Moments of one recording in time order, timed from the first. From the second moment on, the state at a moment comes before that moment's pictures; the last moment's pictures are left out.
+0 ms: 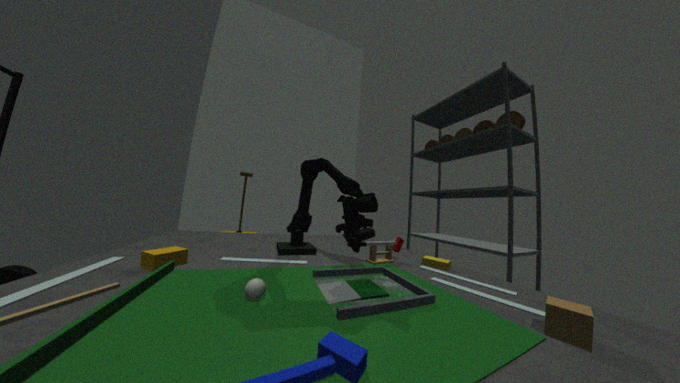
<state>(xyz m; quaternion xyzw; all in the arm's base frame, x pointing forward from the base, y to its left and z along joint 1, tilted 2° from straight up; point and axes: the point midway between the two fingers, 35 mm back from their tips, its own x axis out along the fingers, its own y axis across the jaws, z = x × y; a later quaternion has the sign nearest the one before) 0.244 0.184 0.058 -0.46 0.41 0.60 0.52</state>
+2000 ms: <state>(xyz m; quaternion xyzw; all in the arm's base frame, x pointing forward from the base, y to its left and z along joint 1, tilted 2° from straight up) 0.295 -0.040 0.148 -0.24 0.61 0.27 0.70</state>
